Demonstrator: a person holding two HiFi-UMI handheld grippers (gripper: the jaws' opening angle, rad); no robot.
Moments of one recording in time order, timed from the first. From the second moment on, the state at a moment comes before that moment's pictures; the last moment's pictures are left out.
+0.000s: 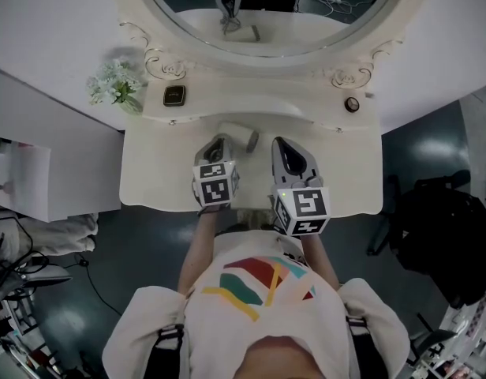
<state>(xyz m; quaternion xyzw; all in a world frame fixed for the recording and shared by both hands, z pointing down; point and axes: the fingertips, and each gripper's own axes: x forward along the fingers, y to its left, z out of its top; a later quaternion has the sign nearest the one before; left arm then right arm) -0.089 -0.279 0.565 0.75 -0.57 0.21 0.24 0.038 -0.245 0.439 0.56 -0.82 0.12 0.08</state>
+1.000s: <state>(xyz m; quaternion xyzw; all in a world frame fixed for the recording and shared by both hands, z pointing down) -0.084 -0.259 0.584 0.76 -0.56 0.24 0.25 0.043 -0.237 0.446 0.56 -0.82 0.13 0.08</state>
